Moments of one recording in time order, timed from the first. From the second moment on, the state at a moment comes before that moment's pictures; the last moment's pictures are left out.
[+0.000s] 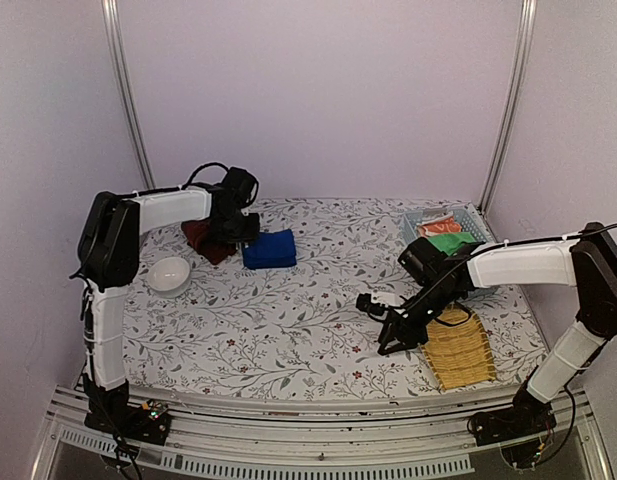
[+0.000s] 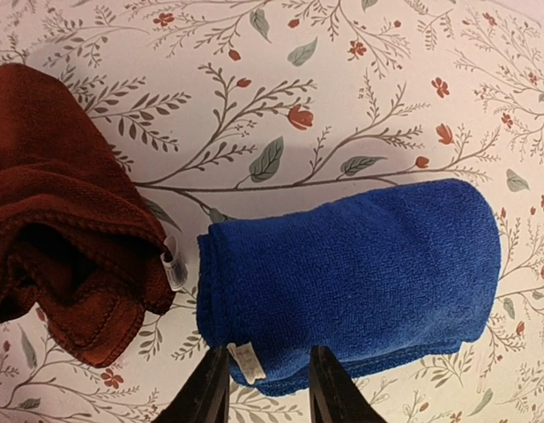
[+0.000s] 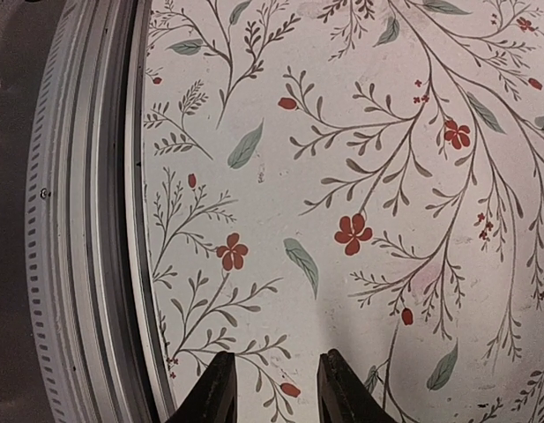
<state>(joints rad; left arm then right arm) -0.45 2.17 1.73 -0.56 -0.18 -0.40 0.68 1.62 0.94 -0.60 -0.59 -0.58</state>
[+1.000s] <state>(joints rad) -0.51 2.02 2.06 -0.67 -0.18 -0.23 0.63 1.61 1.00 -0.66 -0.59 -0.57</state>
